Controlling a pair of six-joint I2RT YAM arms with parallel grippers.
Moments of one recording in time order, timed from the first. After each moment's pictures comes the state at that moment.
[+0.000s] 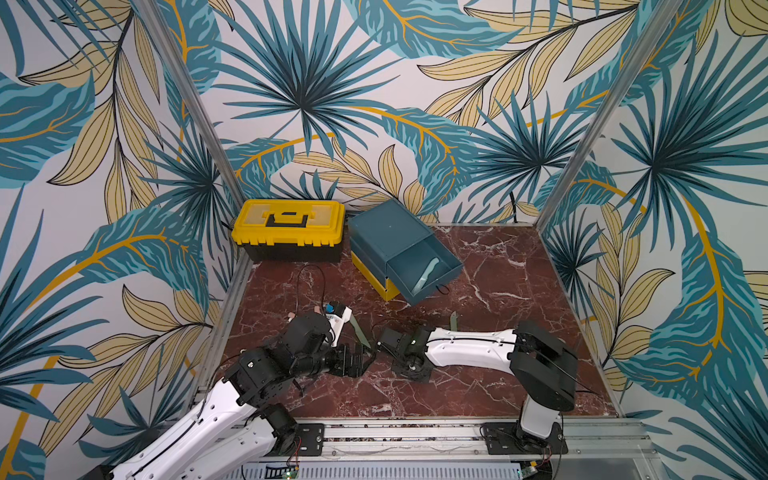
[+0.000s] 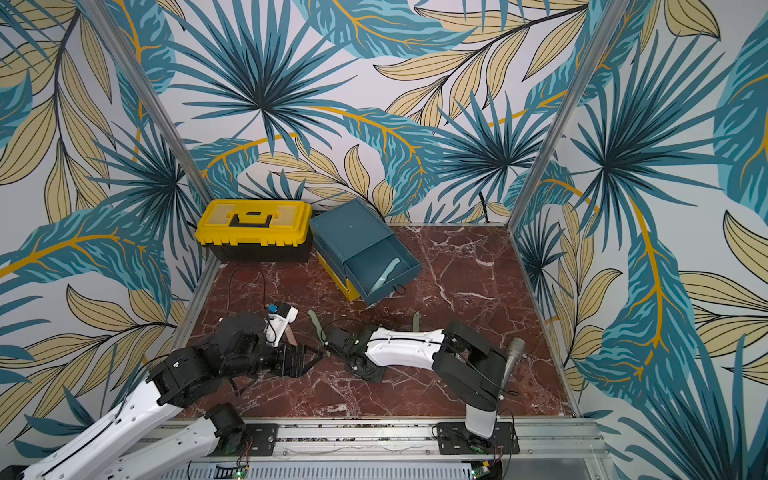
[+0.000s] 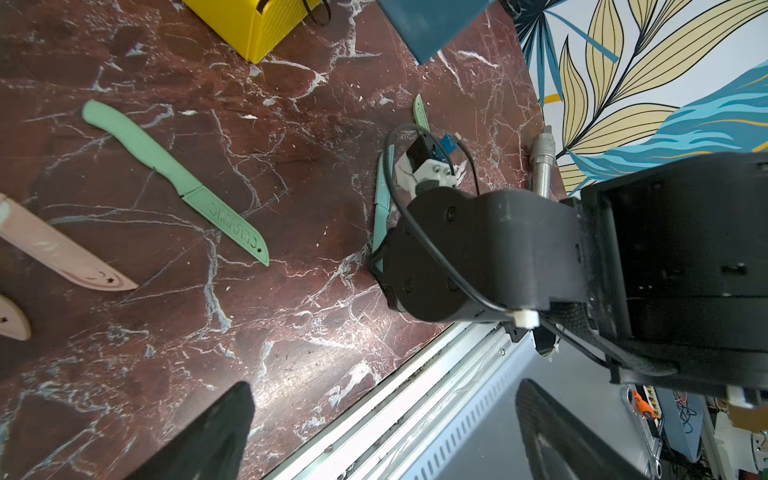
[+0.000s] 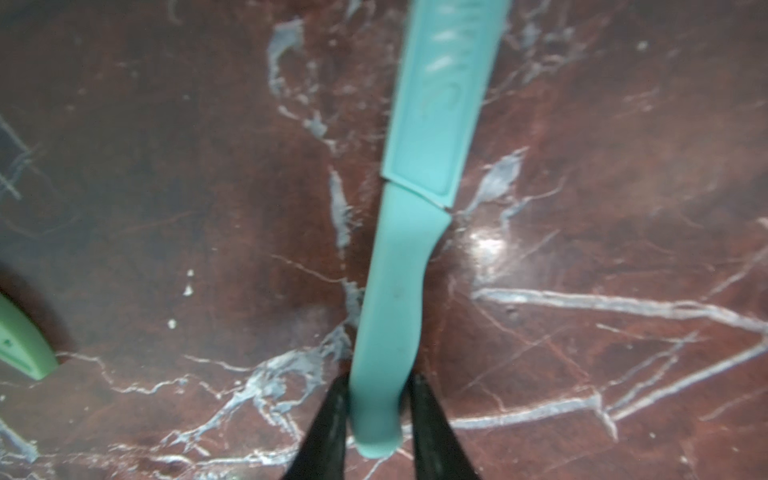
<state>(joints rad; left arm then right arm) -0.76 0.71 0.80 -0.82 0.22 -0.66 1.07 1.80 1.10 -0.76 0.15 1.45</state>
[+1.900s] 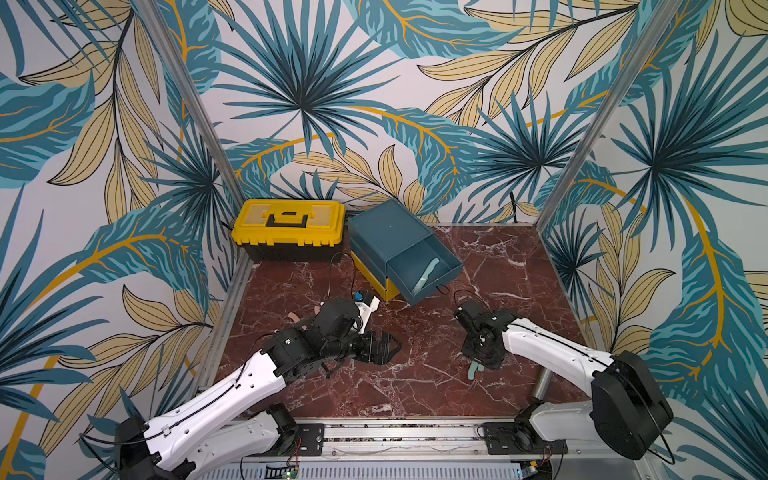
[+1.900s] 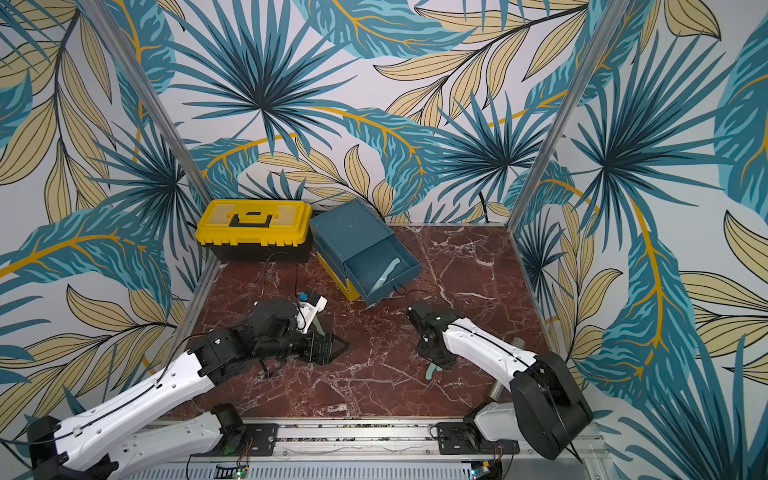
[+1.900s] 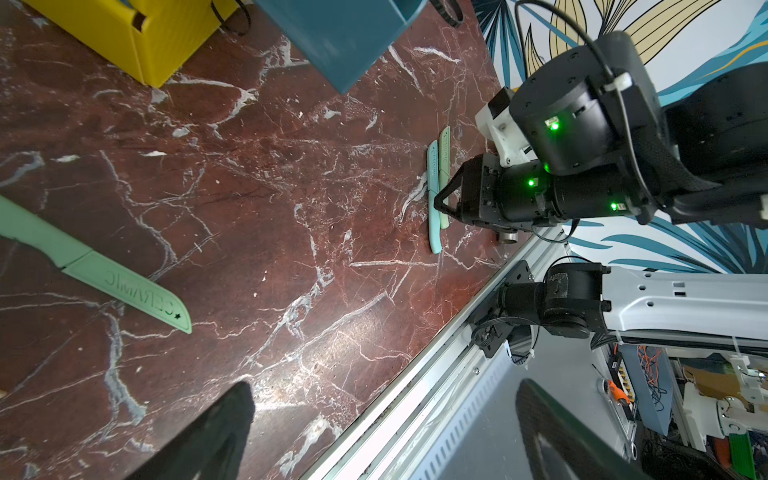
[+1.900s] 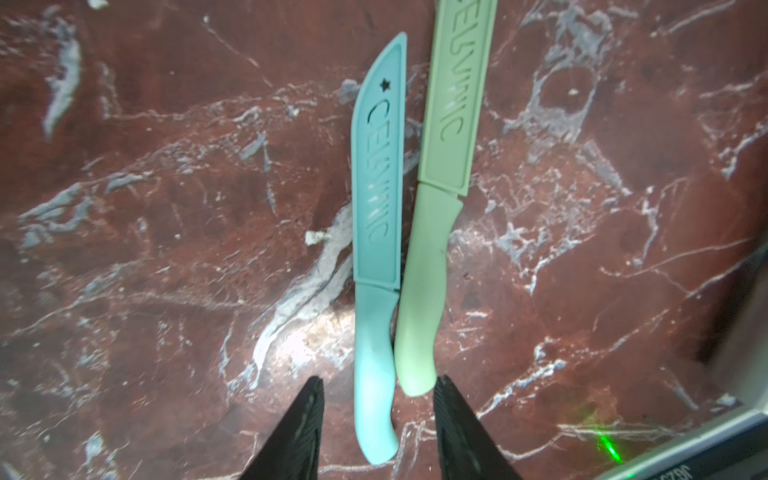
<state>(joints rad) -0.82 0.96 0.86 -0.60 0.26 -0.66 0.53 1.37 0.77 -0.91 0.21 1.08</state>
